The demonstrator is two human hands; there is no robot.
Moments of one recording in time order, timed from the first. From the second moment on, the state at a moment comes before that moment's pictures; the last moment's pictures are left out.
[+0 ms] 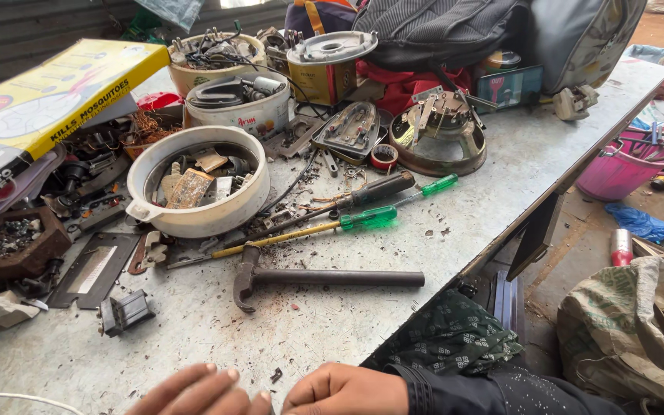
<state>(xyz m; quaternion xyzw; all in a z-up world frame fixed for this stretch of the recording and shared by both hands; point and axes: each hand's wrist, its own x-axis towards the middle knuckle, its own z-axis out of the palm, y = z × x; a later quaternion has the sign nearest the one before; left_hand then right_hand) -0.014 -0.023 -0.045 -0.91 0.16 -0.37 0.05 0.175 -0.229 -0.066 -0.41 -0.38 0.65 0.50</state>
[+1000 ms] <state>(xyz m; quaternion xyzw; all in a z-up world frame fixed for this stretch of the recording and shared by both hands) 0.001 -0.022 -0.034 -0.91 0.25 -0.33 -0.02 0.177 -0.238 -0.021 -0.49 -0.45 0.61 0.43</state>
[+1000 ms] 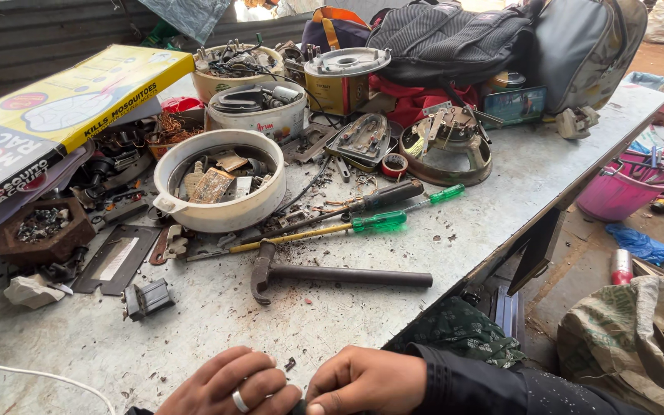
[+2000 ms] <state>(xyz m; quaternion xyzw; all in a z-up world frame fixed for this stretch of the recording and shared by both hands) 0.007 0.034 -0.088 -0.96 0.03 -0.20 -0.18 0.165 -0.206 0.002 -0.60 -0.64 0.17 0.46</state>
